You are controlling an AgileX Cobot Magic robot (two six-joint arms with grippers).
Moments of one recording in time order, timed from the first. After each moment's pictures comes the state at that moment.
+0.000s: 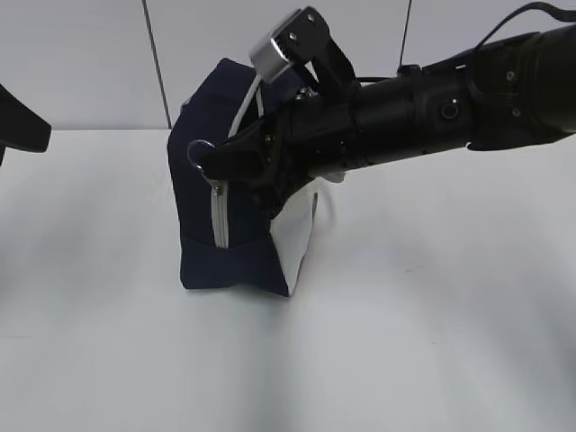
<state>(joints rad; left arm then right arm) -0.01 1.20 -1.05 -0.60 1.00 0.37 0.44 1.77 -1.18 -1.58 -0.71 1.16</state>
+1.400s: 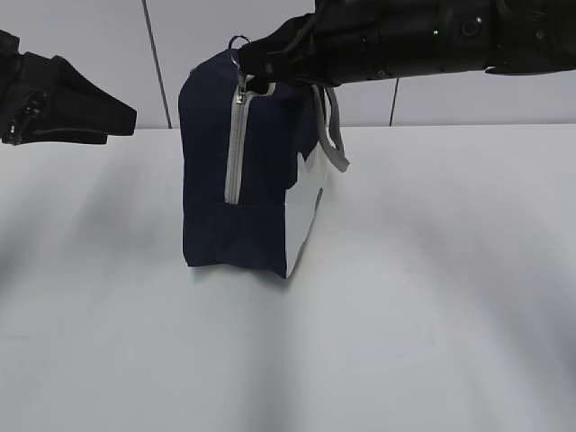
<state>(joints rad) -0.01 1.46 -1.05 -1.07 0.94 0.97 0.35 1.77 -1.33 -1.54 -0.58 1.37</state>
